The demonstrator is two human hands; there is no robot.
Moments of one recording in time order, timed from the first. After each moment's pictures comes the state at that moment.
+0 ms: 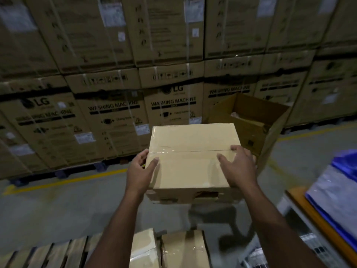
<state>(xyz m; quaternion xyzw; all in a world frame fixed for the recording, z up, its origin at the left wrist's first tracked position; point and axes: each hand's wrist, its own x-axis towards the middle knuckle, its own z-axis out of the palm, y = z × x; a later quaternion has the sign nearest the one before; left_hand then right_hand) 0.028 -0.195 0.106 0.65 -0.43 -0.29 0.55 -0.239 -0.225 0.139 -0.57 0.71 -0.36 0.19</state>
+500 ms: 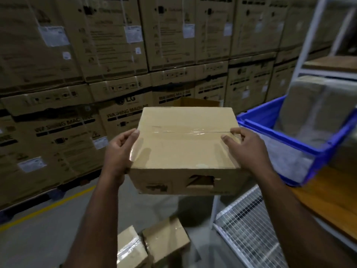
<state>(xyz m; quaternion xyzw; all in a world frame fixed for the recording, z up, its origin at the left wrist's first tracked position) 0.000 -0.044 0.213 0.49 -0.53 -0.40 0.57 -0.313 0.035 0.228 -0.51 0.72 -0.45 0.13</state>
